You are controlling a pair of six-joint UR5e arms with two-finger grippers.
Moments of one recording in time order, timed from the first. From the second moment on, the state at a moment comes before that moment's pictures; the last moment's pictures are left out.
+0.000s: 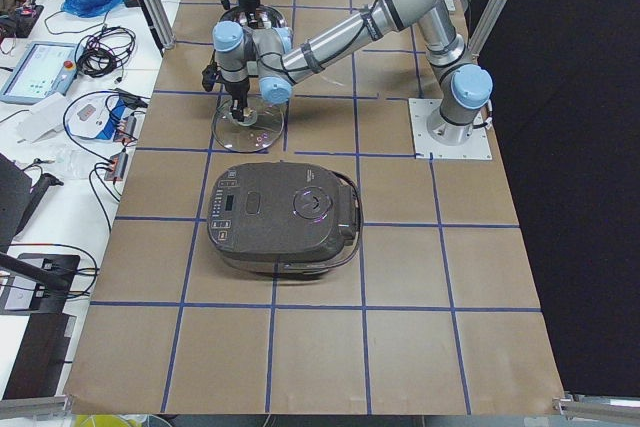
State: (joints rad) left arm -1.39 -2.15 -1.53 -0.99 1.56 0.24; right arm 1.93 -0.82 1.09 -1.92 -1.54 0.09
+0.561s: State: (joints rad) left arm -1.42 -1.93 -1.52 -1.28 1.58 0.21; right arm 1.79 -1.10 1.14 -1.71 -1.54 0.05
